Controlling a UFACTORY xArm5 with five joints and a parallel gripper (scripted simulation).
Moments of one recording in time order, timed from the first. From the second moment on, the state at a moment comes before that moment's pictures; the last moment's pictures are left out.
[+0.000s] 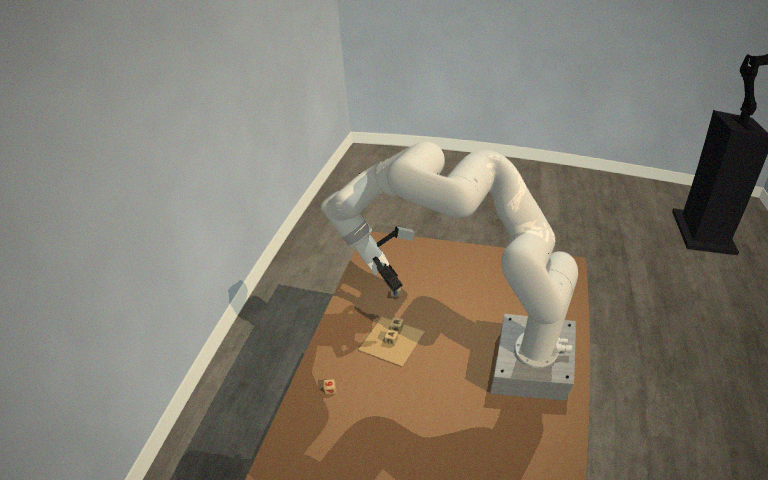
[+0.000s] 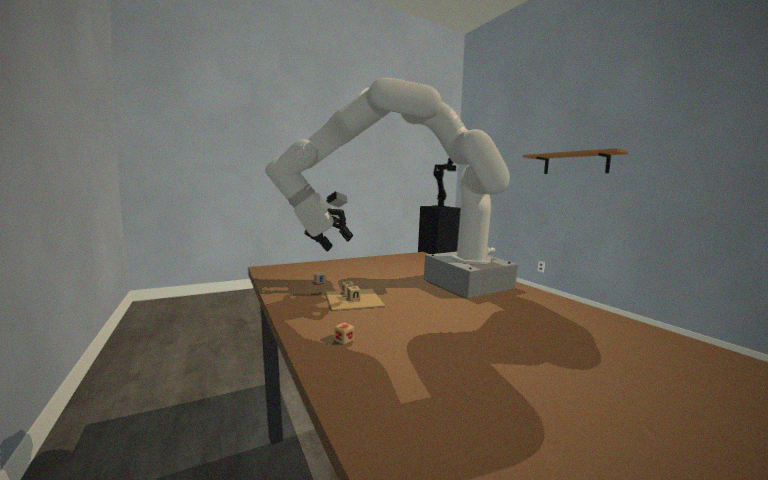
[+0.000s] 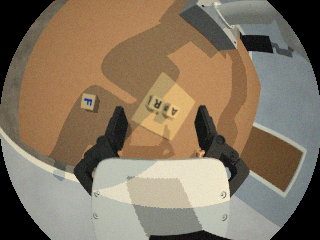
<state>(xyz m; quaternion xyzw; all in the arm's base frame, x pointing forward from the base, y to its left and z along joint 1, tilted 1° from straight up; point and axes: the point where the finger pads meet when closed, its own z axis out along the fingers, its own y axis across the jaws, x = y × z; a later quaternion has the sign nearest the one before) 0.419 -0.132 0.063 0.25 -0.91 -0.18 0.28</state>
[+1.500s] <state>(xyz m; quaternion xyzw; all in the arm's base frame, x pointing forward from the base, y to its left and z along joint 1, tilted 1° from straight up) 0.401 -0.139 0.095 0.07 -0.90 -0.17 0.39</state>
